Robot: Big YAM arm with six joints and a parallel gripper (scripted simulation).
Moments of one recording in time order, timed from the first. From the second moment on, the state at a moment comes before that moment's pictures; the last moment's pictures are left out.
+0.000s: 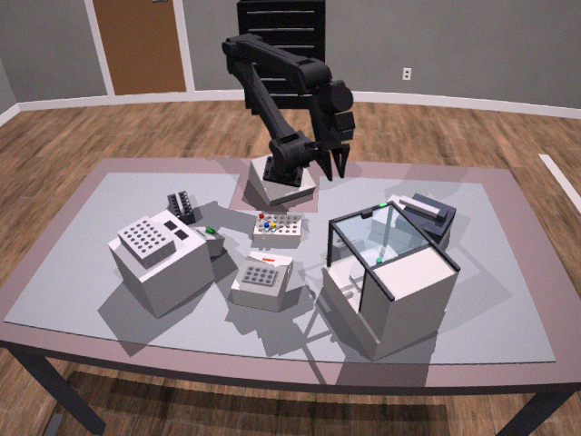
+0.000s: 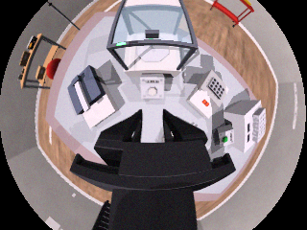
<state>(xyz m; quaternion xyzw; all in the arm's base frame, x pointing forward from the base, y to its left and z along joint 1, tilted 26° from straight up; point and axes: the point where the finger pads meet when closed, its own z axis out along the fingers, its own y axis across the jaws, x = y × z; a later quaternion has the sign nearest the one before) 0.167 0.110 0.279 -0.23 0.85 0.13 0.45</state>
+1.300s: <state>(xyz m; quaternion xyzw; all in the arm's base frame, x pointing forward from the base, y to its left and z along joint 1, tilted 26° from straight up) 0.149 0.097 0.329 -0.23 0.85 0.13 0.45</state>
